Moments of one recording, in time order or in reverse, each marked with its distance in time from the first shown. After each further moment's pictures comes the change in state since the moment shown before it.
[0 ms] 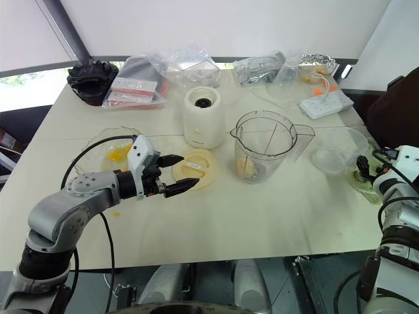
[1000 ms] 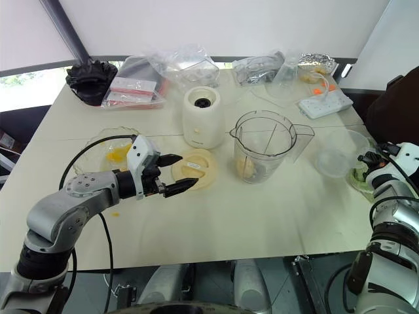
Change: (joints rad) left arm 0.000 0.018 -0.008 -0.001 -0.002 -0.014 0.017; right arm -0.014 0.082 -0.072 -0.072 0.147 0.011 0.013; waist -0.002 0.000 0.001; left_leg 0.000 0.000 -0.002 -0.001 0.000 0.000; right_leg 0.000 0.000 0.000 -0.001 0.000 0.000
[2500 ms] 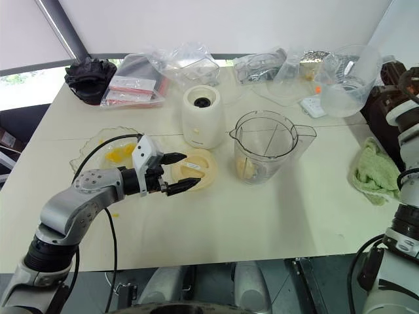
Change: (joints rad) left arm -0.025 0.003 -0.067 0.155 0.071 -0.194 -0.096; right arm -0.024 -0.110 0.068 -0.779 0.082 0.219 0.013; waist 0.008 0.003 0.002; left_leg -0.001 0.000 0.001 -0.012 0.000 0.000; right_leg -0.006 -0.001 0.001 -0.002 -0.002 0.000
